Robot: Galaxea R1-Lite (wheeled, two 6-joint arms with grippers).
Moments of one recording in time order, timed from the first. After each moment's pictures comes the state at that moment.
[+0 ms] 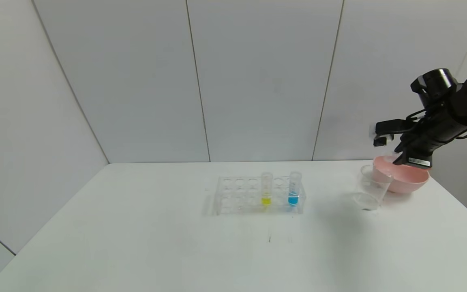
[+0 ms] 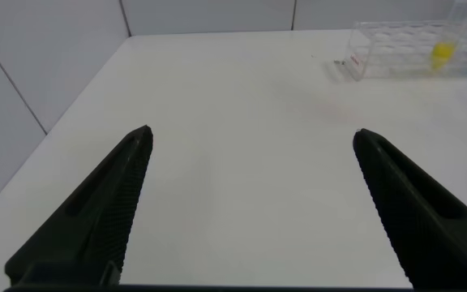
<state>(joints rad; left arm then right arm) 0.00 0.00 0.00 0.00 0.00 0.00 -0.01 2.12 -2.00 0.80 -0.09 -1.23</state>
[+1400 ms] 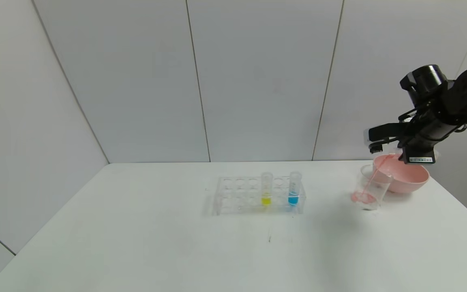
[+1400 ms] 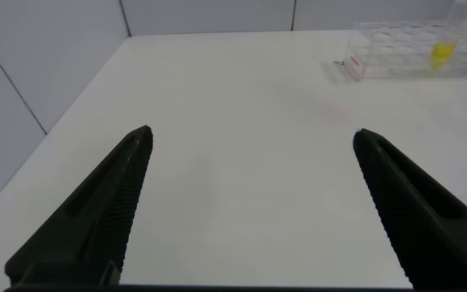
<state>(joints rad) 0.00 0.00 0.00 0.00 0.00 0.00 0.06 2.10 -2.00 0.79 -0.31 -1.36</state>
